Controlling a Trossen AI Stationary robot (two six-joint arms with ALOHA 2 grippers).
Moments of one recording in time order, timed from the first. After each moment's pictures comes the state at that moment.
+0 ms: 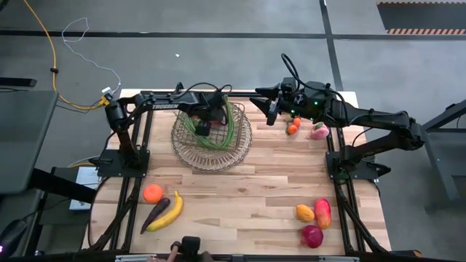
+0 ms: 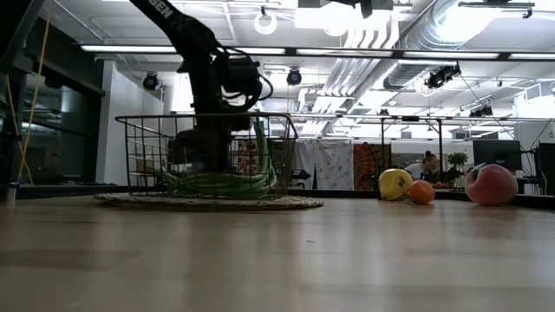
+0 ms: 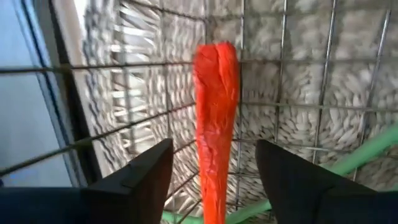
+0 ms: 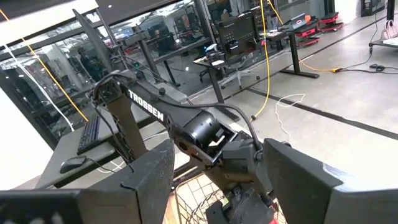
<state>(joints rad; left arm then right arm) 0.60 1.82 1.24 -0.71 -0.22 0.69 -0.20 1.21 1.18 -0.01 0.16 0.34</state>
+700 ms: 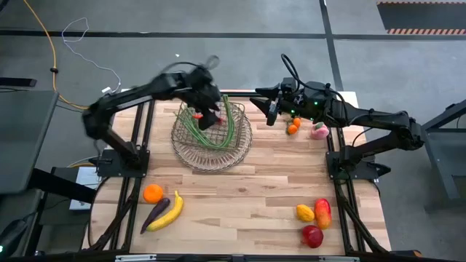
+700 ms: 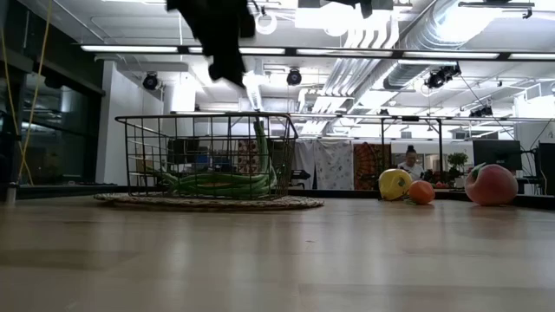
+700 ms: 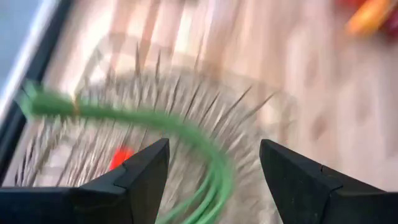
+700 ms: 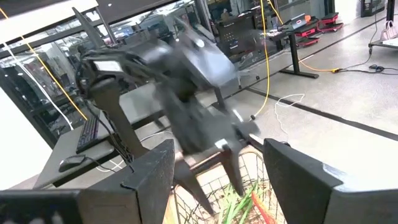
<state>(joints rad) 0.60 1.55 1.48 -0.89 0.33 0.17 -0.20 1.21 1.18 -0.02 0.16 0.33</state>
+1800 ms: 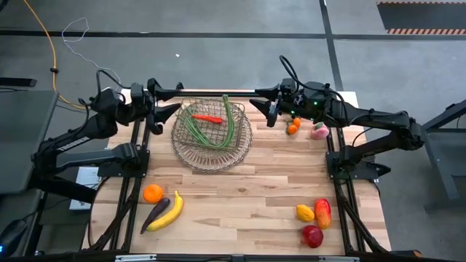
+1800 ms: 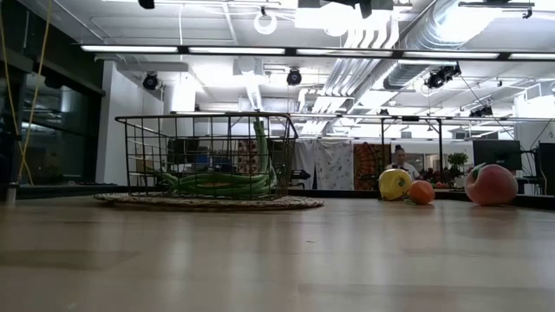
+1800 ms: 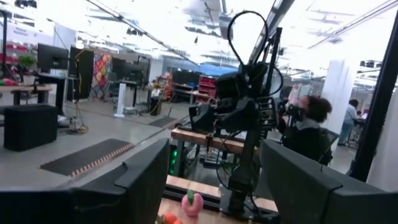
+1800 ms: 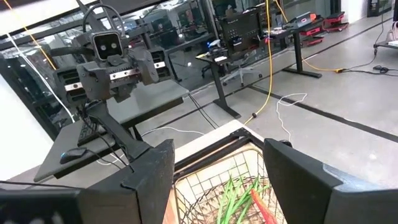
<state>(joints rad) 0.57 0.65 0.76 0.12 0.22 -0.21 -0.20 1.21 1.18 -0.03 0.14 0.32</state>
